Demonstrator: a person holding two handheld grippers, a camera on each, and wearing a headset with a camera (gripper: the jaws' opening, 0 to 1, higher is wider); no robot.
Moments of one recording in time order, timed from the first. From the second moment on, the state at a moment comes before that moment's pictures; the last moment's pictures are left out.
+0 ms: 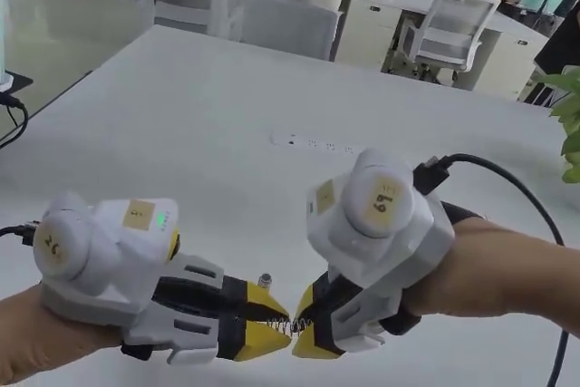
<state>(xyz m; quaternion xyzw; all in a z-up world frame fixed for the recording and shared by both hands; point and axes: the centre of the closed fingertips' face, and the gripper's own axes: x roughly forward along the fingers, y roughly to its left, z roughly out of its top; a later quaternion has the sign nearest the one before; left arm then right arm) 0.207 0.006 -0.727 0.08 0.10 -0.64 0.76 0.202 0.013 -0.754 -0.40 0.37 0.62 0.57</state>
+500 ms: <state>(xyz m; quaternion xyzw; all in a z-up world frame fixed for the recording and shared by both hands) 0.204 0.006 -0.734 0.10 0.10 -0.64 0.75 0.198 0.016 -0.746 -0.40 0.37 0.62 0.56</state>
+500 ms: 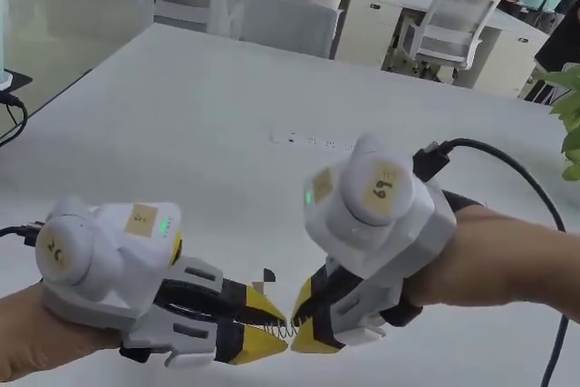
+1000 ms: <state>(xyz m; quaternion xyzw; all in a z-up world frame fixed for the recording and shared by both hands) 0.204 0.005 -0.736 0.11 0.10 -0.64 0.75 0.198 0.022 -0.735 -0.41 0.37 0.62 0.56</state>
